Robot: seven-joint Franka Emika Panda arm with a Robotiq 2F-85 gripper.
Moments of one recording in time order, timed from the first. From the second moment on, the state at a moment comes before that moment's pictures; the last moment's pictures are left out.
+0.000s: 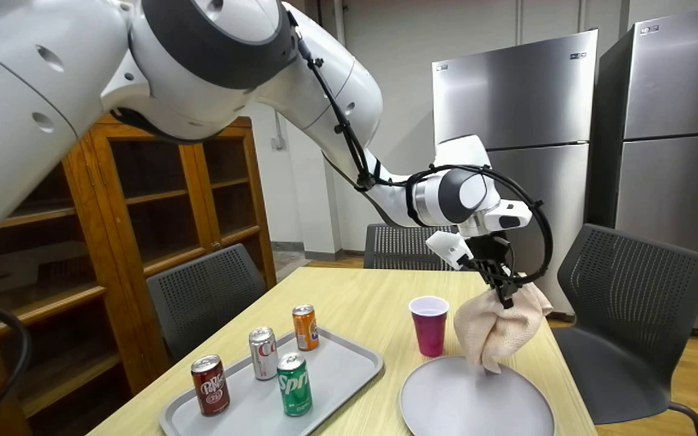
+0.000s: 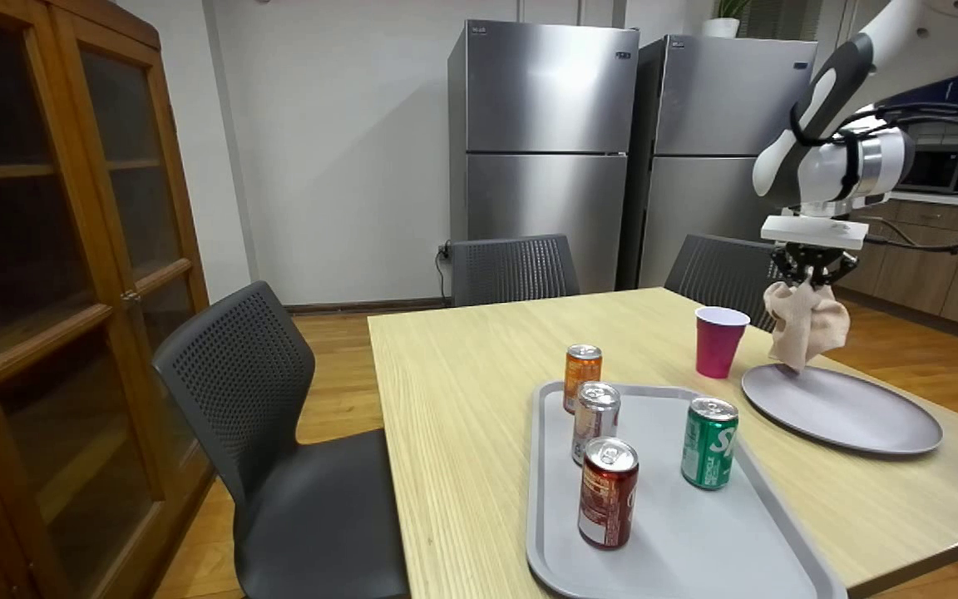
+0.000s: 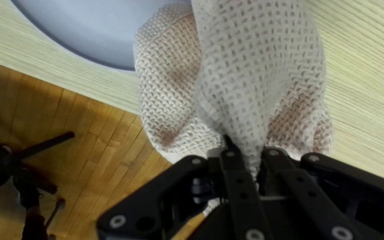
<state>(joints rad) -0.26 0.82 -0.36 -1.50 0.10 2.52 0.51</state>
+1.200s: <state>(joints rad) -0.26 0.99 -0.36 -1.29 0.13 2.55 0.65</state>
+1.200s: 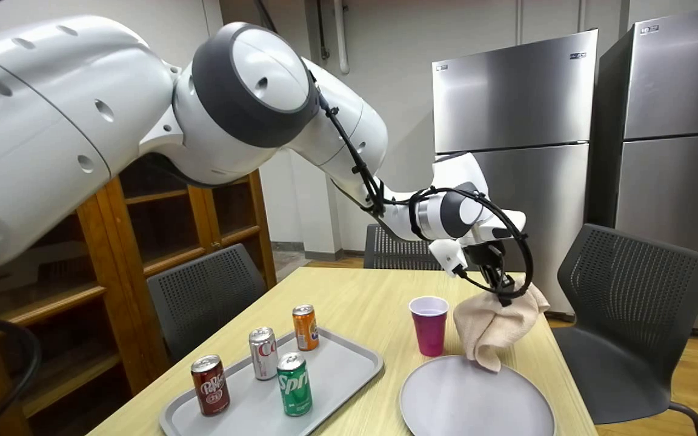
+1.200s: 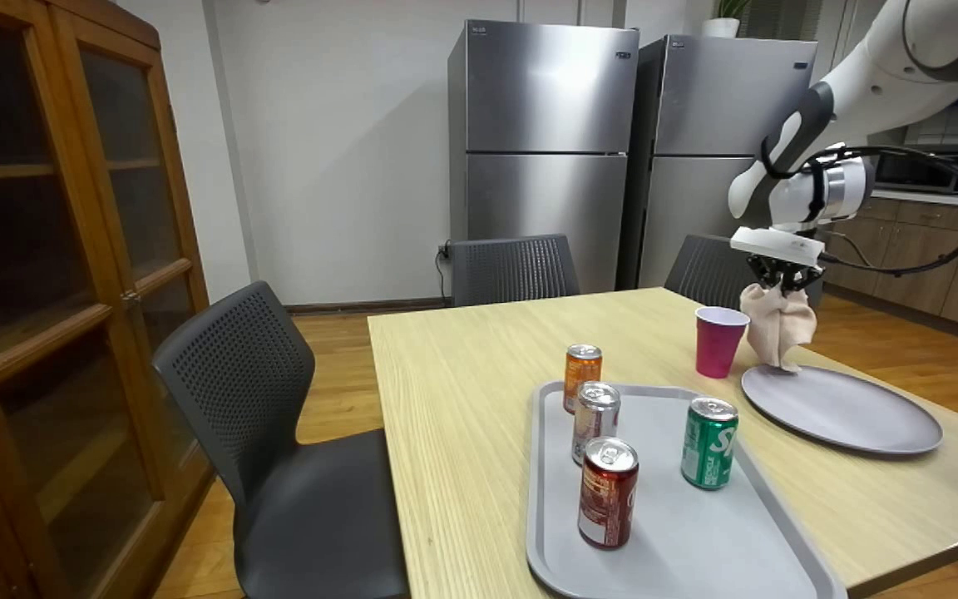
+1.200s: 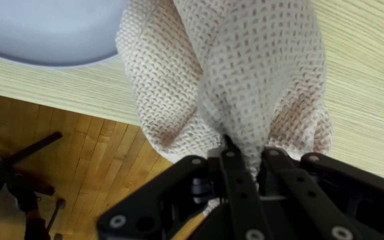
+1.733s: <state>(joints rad) -0.26 1.01 -0.36 -1.23 0.13 2.55 0.68</state>
